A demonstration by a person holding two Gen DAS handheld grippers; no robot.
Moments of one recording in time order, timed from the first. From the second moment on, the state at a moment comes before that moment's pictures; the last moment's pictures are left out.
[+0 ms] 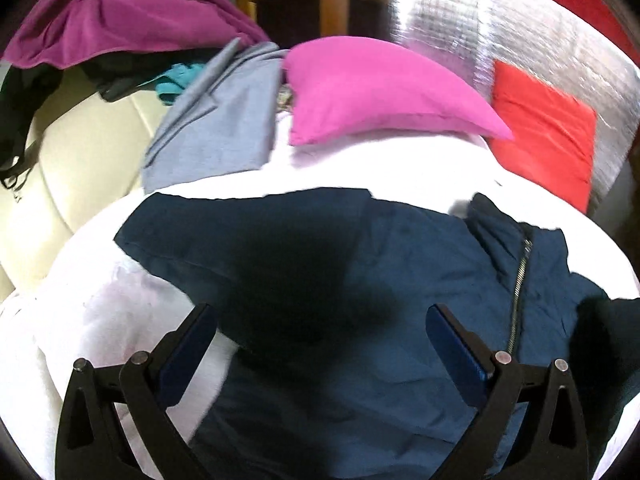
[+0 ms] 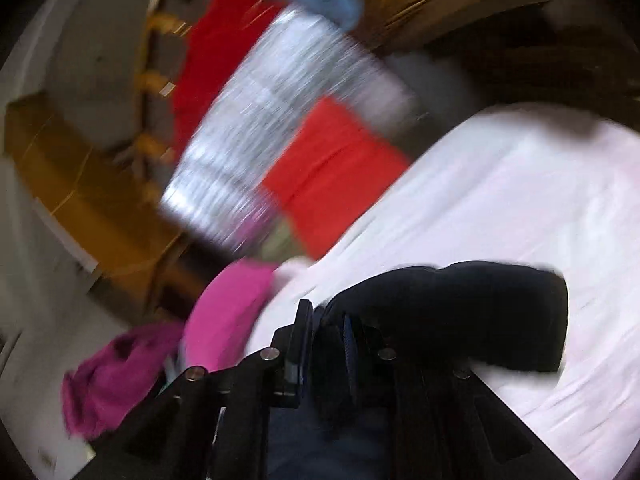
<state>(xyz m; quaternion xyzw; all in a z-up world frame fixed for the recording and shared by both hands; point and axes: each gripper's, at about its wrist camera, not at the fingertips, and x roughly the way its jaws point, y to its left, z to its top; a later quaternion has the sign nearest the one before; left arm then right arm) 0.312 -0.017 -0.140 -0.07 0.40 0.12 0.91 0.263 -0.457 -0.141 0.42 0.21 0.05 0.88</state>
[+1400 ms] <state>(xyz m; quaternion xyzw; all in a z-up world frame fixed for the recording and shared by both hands) 0.297 -0.092 -0.165 -0.06 0.44 -0.07 0.90 0.247 -0.437 -0.305 0.52 0.25 0.02 0.82</state>
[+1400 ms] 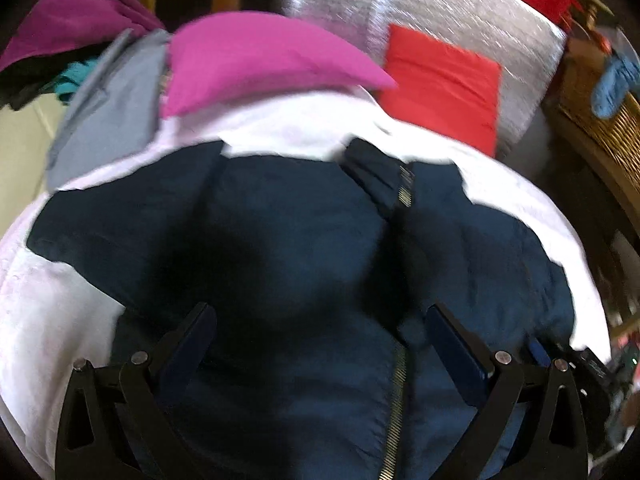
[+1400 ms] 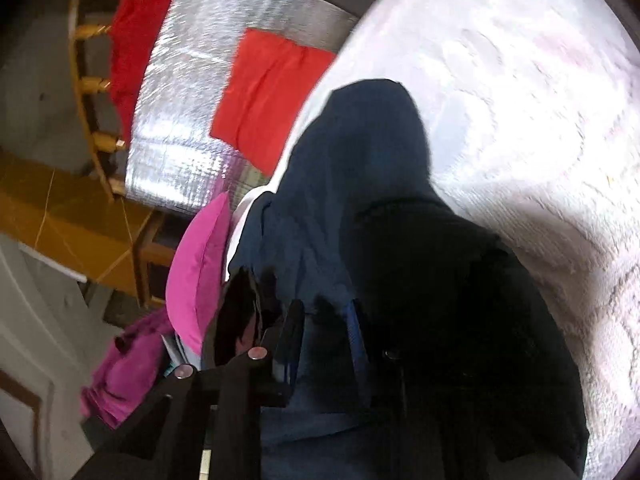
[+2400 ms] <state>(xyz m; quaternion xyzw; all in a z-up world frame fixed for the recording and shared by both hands) 0.341 -0.212 -0.174 0.10 0.51 -0.06 0.85 0.266 -0.421 -0.300 0.48 0.19 0.06 0.85</state>
